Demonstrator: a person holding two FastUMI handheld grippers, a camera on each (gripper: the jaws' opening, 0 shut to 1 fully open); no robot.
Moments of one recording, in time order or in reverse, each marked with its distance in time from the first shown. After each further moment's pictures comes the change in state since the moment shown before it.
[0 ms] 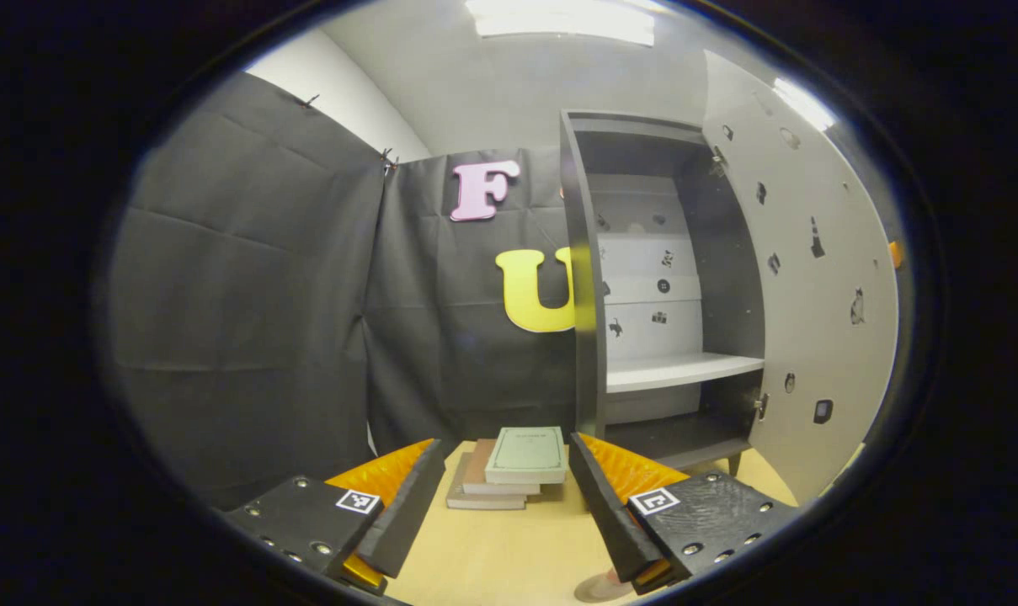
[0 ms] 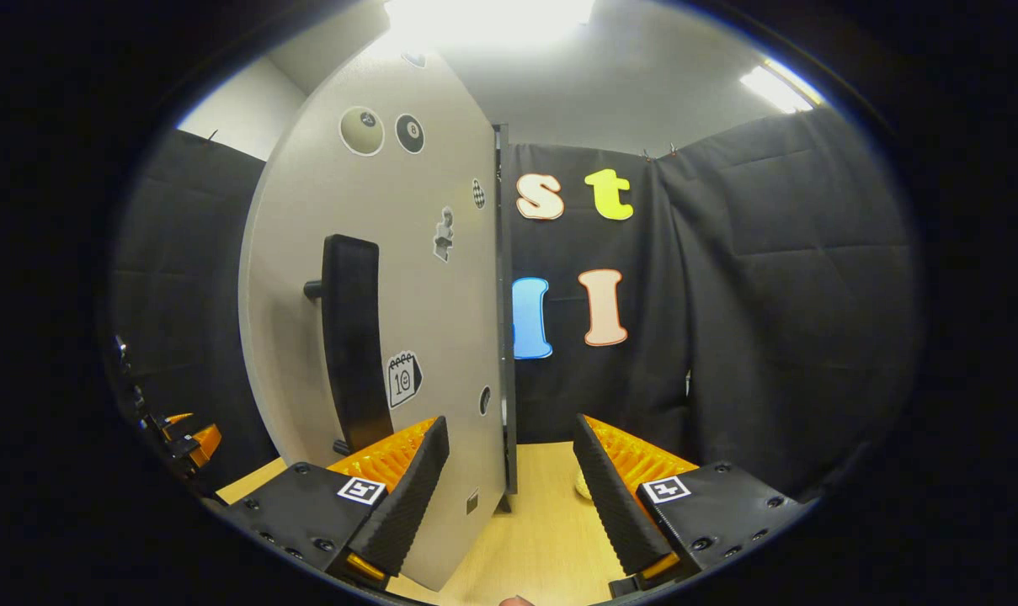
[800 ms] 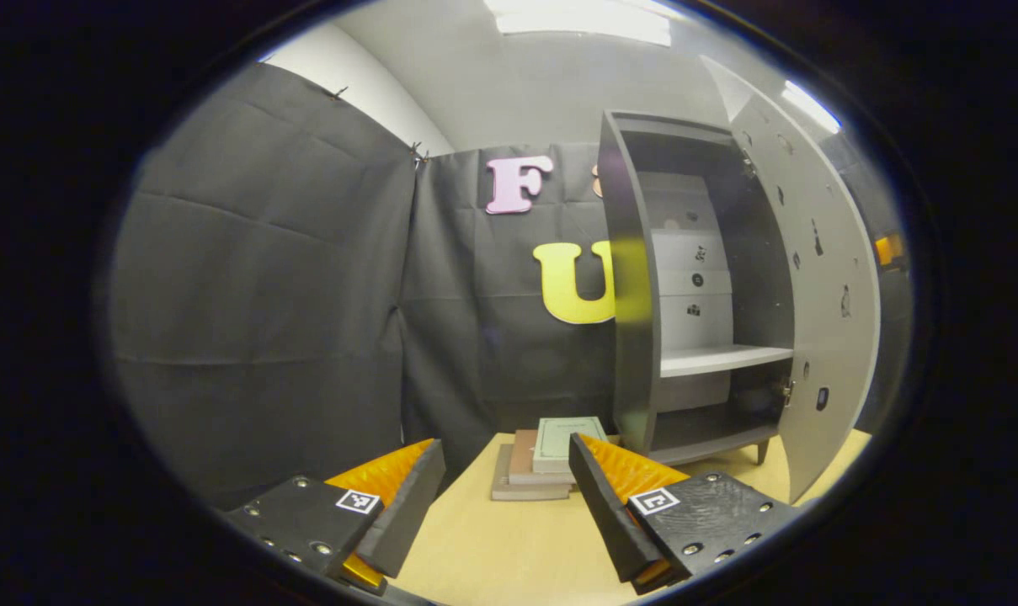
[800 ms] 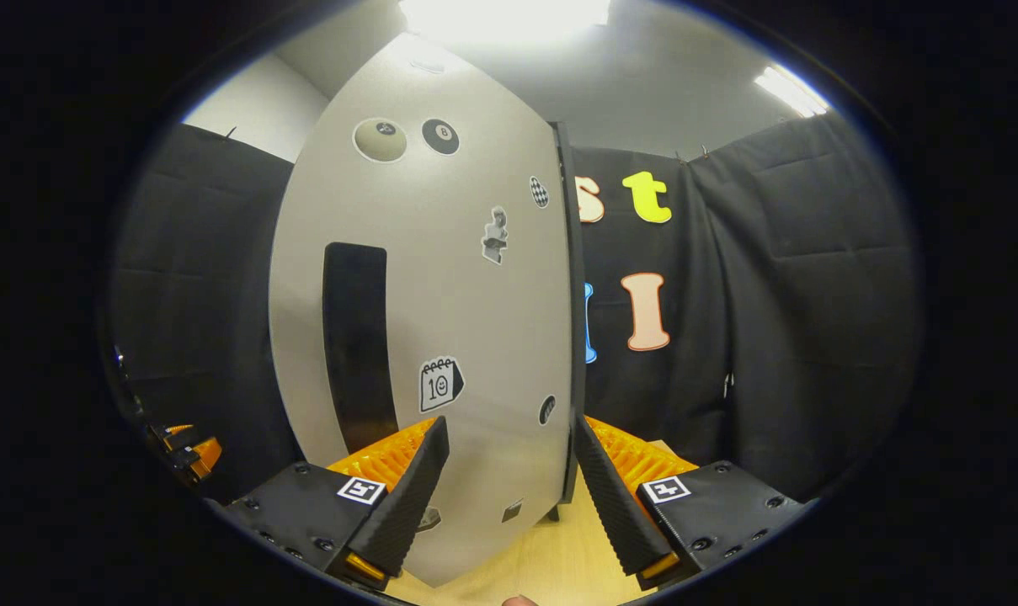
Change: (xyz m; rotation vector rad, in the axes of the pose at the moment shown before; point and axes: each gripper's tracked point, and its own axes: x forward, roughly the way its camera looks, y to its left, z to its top) left arm -0.019 0.090 -0.014 -0.011 0.018 0.073; right arm 0.012 0.087 0.003 0.009 -0.031 0.097
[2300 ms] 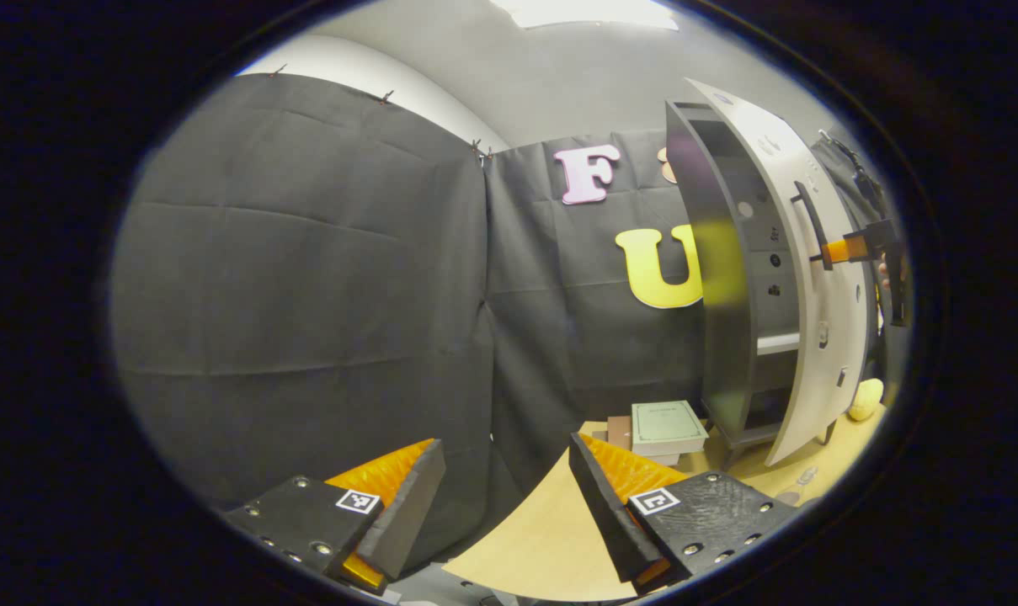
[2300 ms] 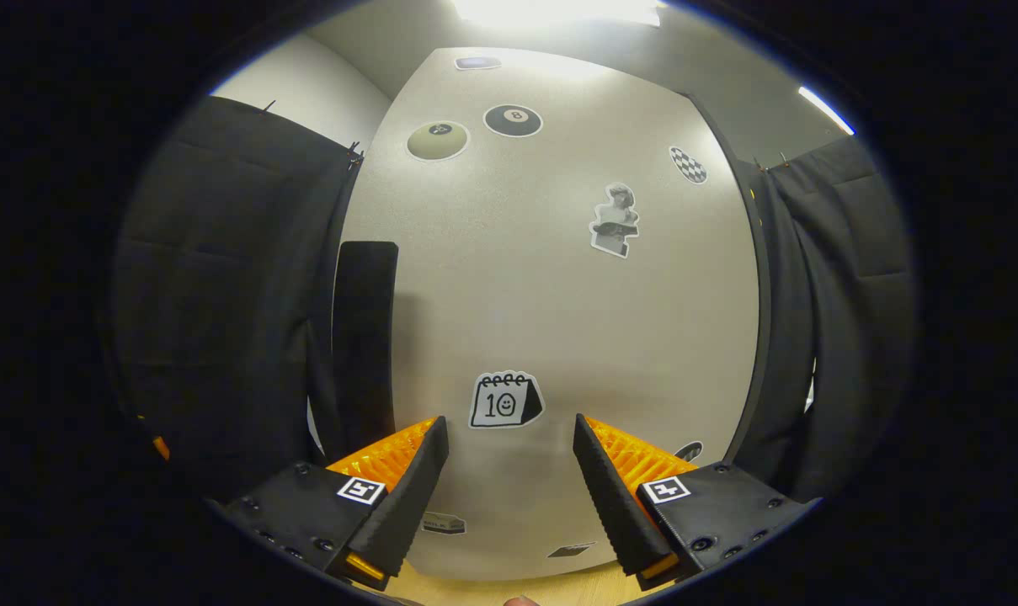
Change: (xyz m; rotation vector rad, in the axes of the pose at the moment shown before) left arm -0.030 0.109 -0.011 0.059 0.042 0.236; right arm 0.145 0.121 -0.009 -0.084 -0.013 0.126
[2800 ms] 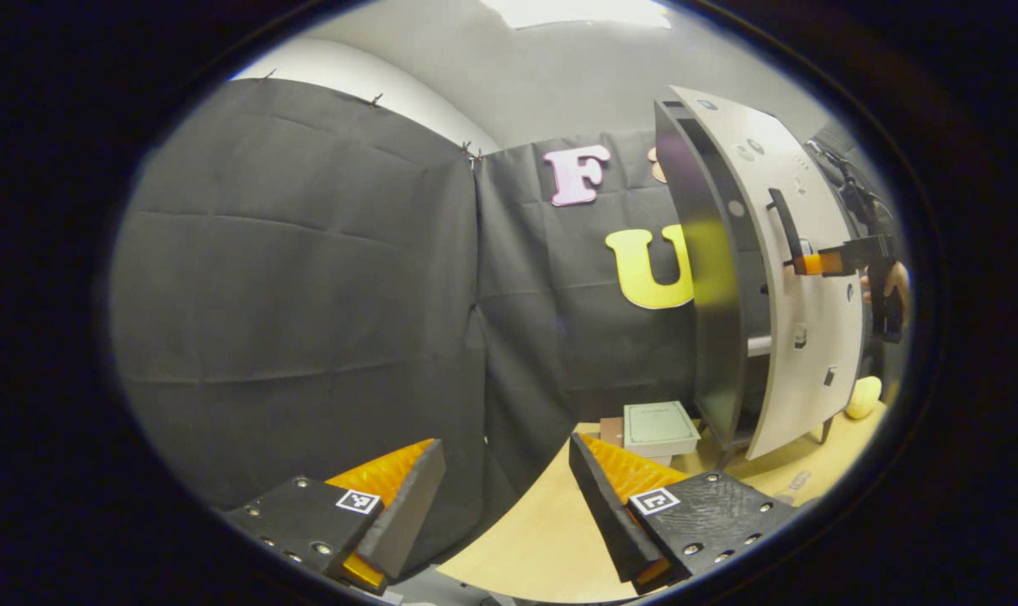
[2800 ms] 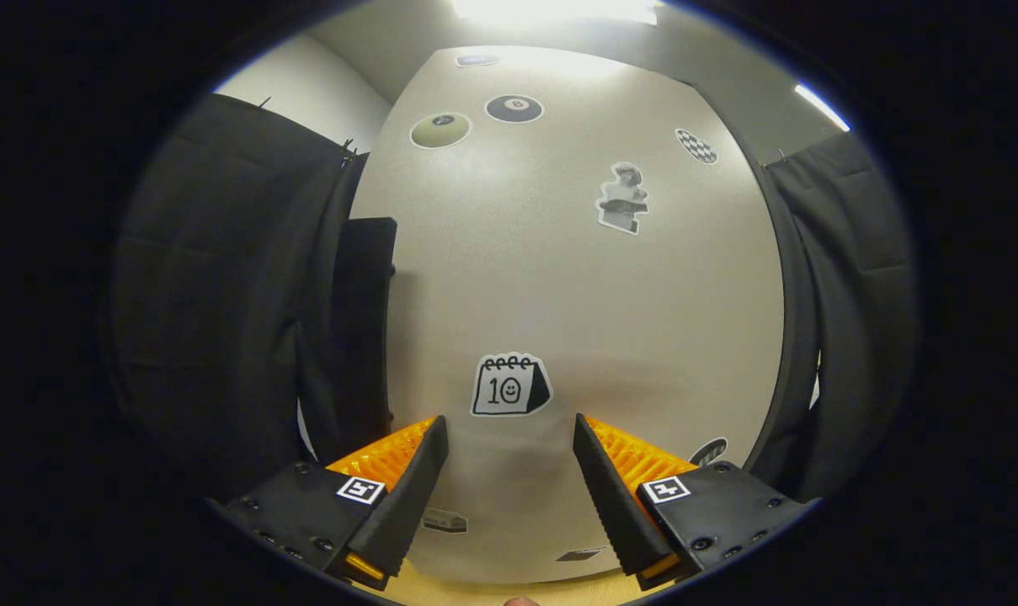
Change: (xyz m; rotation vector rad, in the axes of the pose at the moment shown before) left arm 0.005 -0.031 0.013 0.007 -0.021 -0.034; right arm 0.013 0.012 -0.015 0.003 -0.014 0.014
